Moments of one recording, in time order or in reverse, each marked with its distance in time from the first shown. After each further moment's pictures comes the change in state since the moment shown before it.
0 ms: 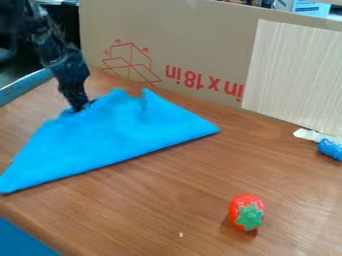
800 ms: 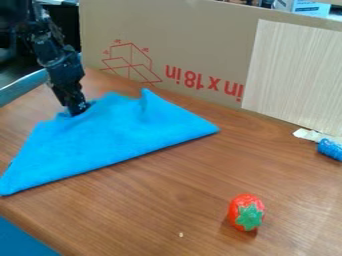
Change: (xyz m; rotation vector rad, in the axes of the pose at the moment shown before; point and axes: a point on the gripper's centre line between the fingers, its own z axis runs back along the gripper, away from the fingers) arm -0.011 0.019 -0.009 0.049 0.084 0.058
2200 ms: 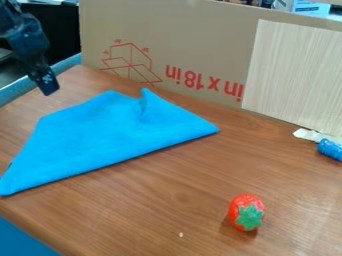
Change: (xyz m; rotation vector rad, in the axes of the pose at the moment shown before) arm -0.017 0.023 0.055 -0.011 -0.078 -0.015
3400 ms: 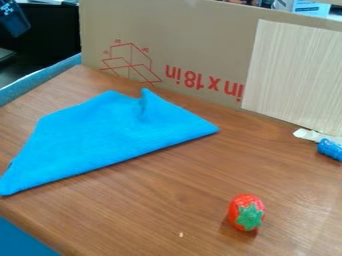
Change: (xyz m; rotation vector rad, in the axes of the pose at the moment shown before) arm 0.012 -0.009 0.120 -0.065 -0.108 -0.027
